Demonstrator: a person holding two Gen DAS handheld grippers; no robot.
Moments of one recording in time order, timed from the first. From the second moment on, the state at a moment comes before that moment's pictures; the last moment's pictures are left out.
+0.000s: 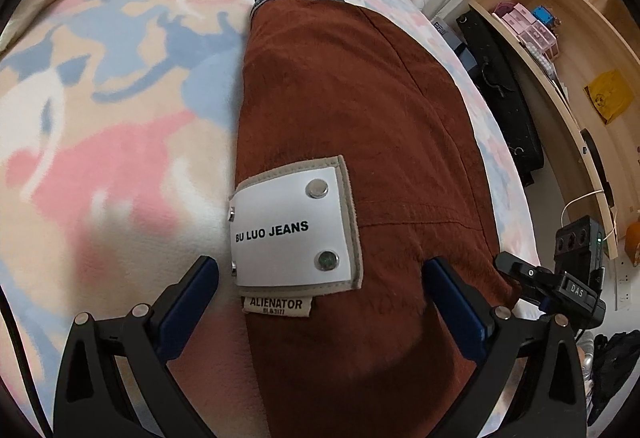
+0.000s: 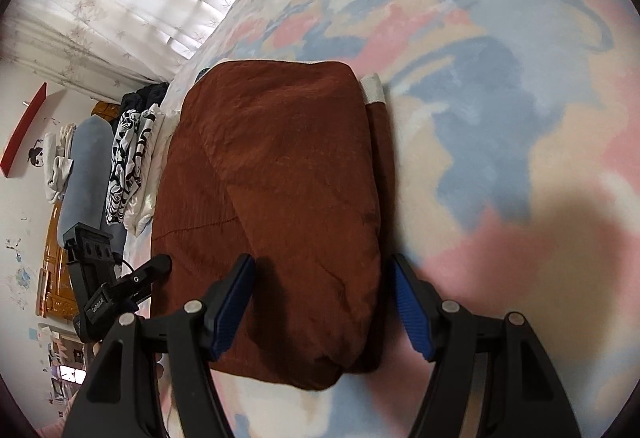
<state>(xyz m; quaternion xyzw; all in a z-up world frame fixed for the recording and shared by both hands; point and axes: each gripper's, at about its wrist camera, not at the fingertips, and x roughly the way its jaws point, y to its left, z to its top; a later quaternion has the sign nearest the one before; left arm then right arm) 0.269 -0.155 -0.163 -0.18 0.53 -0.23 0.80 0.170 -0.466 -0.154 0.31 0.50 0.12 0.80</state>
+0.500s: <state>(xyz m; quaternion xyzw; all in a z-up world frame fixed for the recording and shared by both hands) 0.284 -0.167 -0.171 -0.19 0.54 -0.26 0.78 0.215 -0.454 -0.172 0.34 0.49 0.19 0.78</state>
